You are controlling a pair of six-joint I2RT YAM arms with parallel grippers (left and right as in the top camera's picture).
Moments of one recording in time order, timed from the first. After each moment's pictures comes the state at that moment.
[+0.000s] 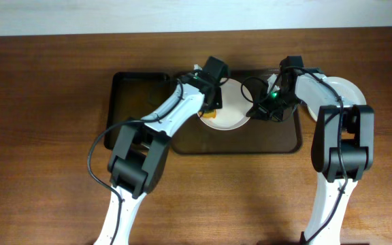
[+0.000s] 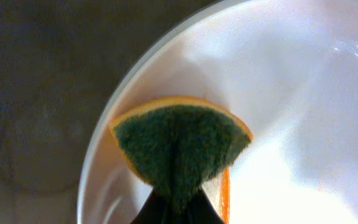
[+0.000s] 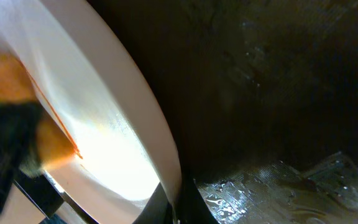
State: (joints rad) left arm -0.55 2.36 1.88 -0.73 -0.07 -0.56; right arm 0.00 2.27 1.62 -0.88 -0.62 0.34
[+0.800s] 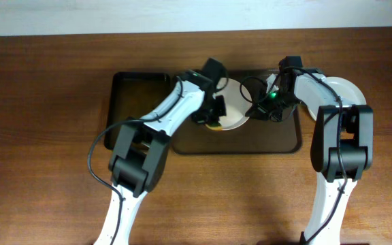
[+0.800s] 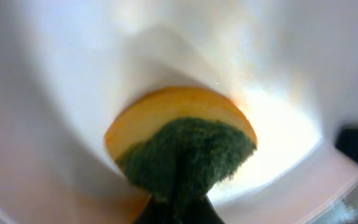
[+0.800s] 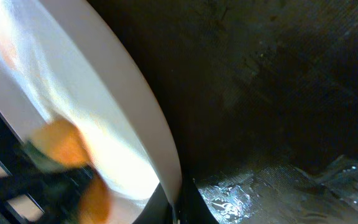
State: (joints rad) left arm -0.55 2.39 1.92 -0.93 0.24 -0.63; right arm 0.01 2.27 1.62 -0.88 -0.62 0.34
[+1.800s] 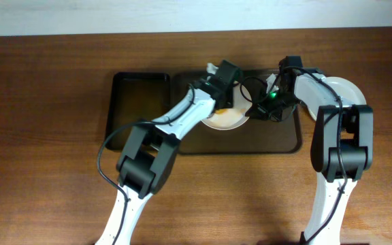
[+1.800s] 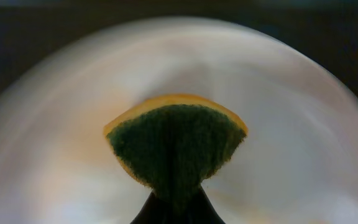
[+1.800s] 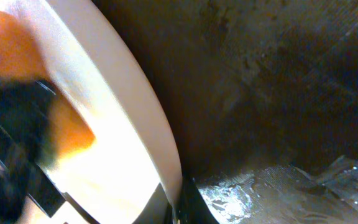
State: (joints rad) left arm -0.60 2.41 1.90 -0.58 -0.14 -0.53; right arm 0.01 2.27 1.62 -0.88 -0.63 0.34
